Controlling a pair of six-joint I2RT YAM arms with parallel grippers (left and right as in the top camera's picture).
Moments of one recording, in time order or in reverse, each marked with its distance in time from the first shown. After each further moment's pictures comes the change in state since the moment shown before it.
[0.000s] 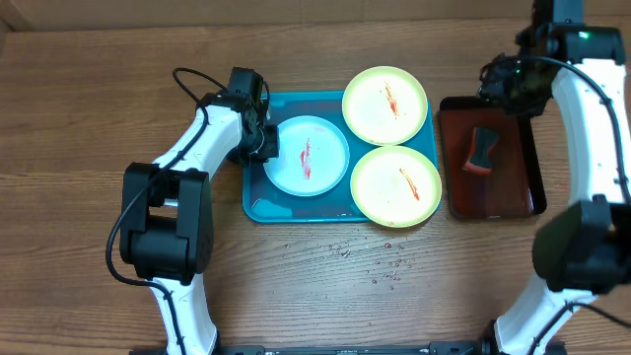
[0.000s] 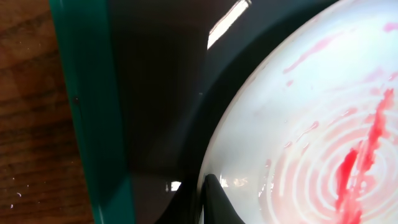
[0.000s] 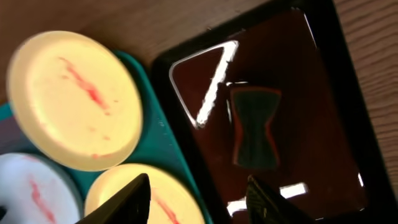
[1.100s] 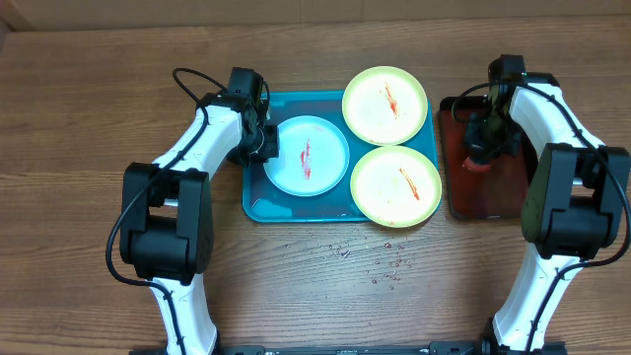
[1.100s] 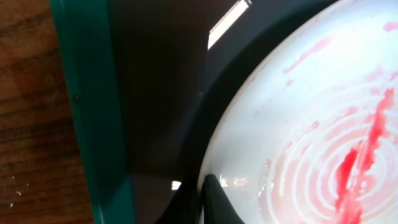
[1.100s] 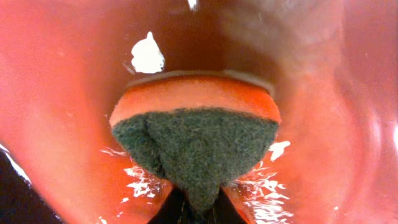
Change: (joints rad) left arm 0.000 0.000 0.000 -0.002 0.000 -0.003; right arm -0.001 0.190 -0.305 0.263 0.155 -0.064
